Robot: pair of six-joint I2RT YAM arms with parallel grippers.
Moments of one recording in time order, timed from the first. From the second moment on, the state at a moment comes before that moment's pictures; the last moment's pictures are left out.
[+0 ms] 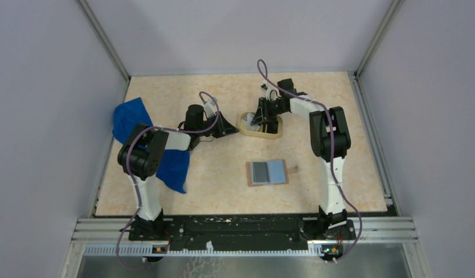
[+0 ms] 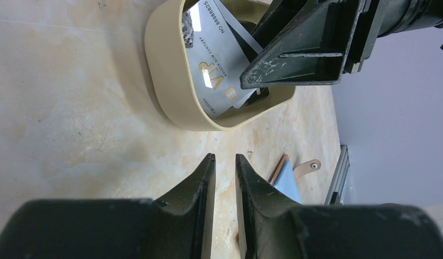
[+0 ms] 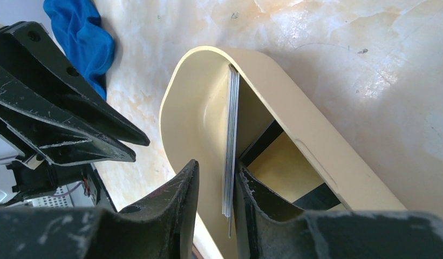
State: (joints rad) left arm -0.40 1.96 0.94 0.62 0.60 -0.75; right arm 0.26 2.21 1.62 -0.41 -0.81 0.19
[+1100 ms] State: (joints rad) left arm -0.40 1.96 0.93 0.63 0.60 -0.75; right arm 0.19 2.21 1.62 -0.41 -0.84 0.19
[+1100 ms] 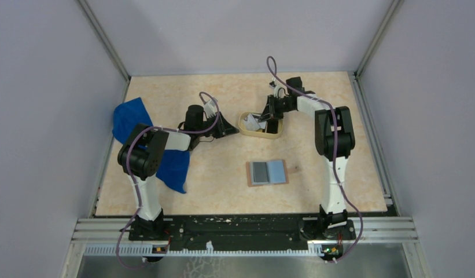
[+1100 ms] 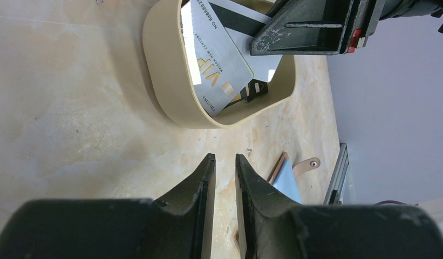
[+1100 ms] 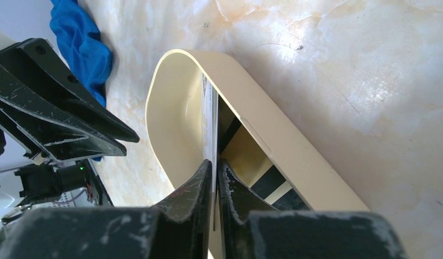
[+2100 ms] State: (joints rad) left arm -0.37 1.83 0.65 1.00 0.60 -0.83; right arm 0.19 2.07 1.70 -0.58 -0.70 -0.08
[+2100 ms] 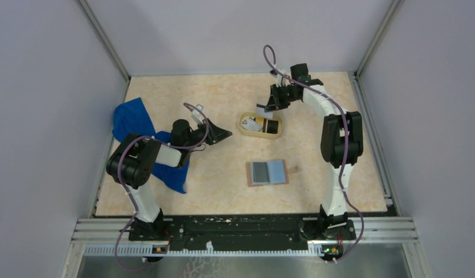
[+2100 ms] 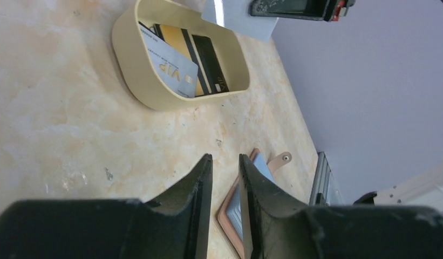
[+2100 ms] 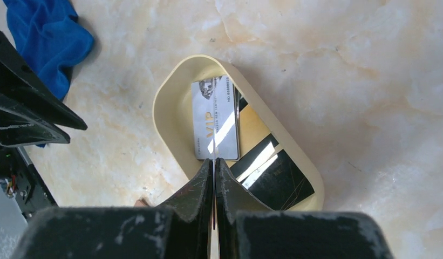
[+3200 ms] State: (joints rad) left arm -0.69 1.48 0.22 1.54 0.53 -0.77; right arm 0.20 1.18 0.63 0.48 -1.22 0.43
